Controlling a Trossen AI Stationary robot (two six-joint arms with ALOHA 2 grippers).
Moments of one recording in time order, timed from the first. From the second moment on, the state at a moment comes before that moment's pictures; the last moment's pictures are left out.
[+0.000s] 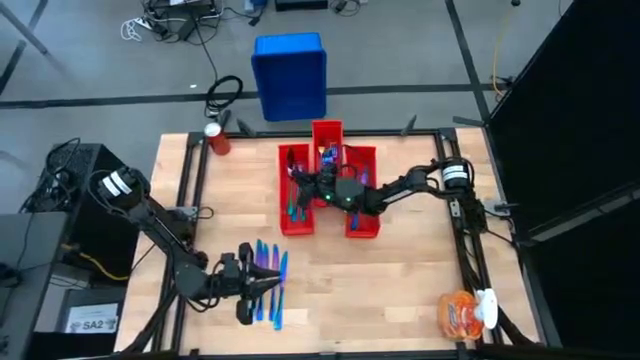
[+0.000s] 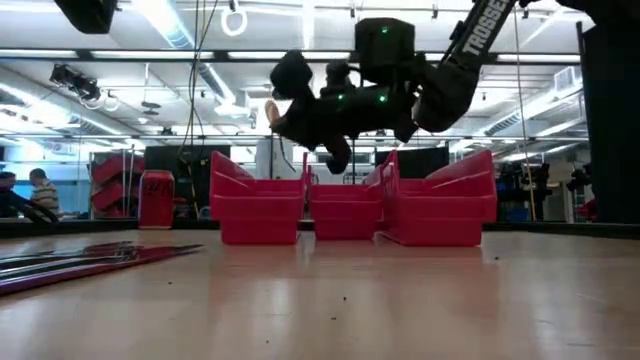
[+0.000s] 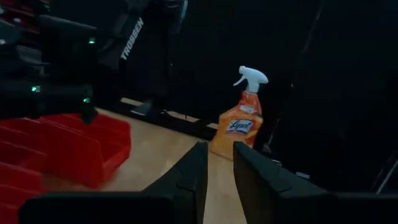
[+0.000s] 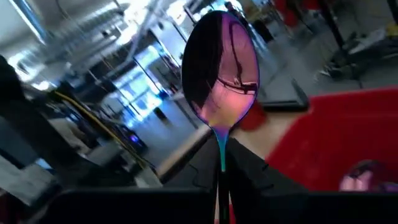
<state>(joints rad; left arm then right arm) -0.89 1.47 0.55 1.07 -1.01 -0.19 -0.08 2.08 1.06 1.04 0.47 0.63</state>
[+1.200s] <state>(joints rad) -0.81 1.46 0.83 0.23 -0.97 -0.63 0.32 1.65 1.06 0.99 -0.54 0.48</state>
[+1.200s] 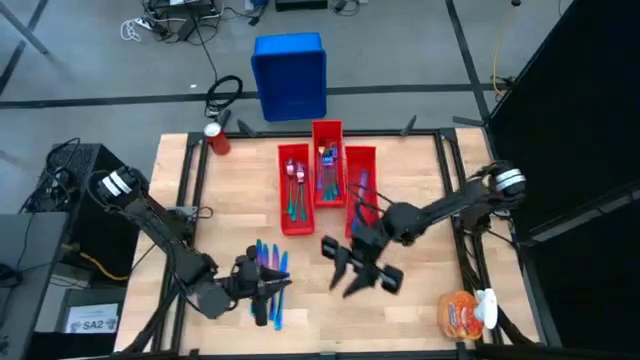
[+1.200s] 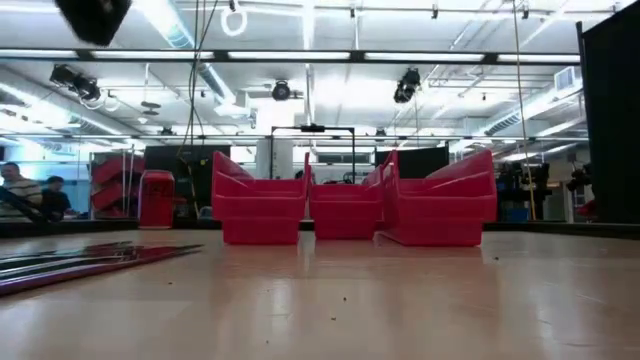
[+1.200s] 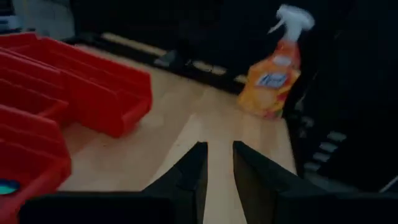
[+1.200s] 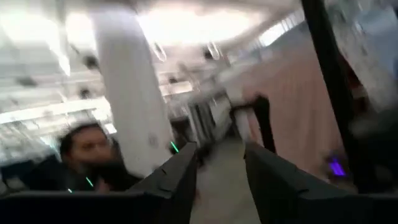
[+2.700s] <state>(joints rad) -0.45 1.69 1.19 -0.91 -0.11 -1.37 0.48 1.52 0.96 -0.15 0.57 -0.08</state>
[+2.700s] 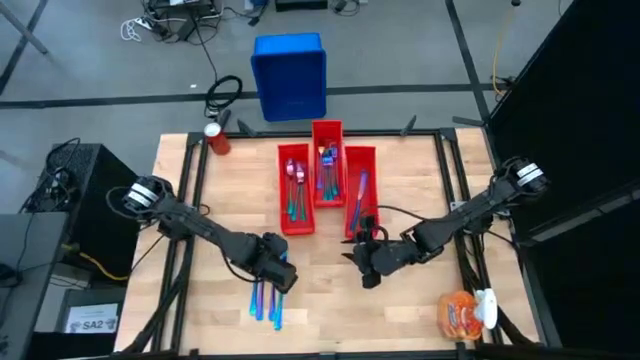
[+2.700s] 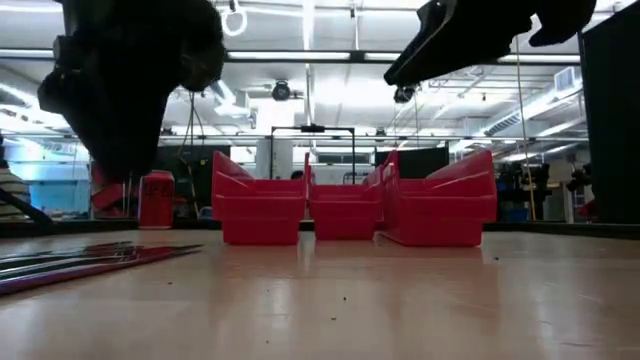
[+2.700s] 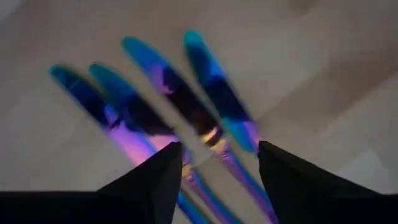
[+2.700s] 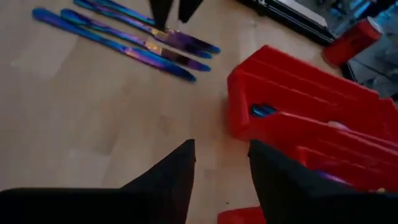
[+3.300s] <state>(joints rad) -0.49 1.72 1.19 -0.89 -0.04 -1.42 0.50 1.52 0.96 -0.16 0.33 -0.06</state>
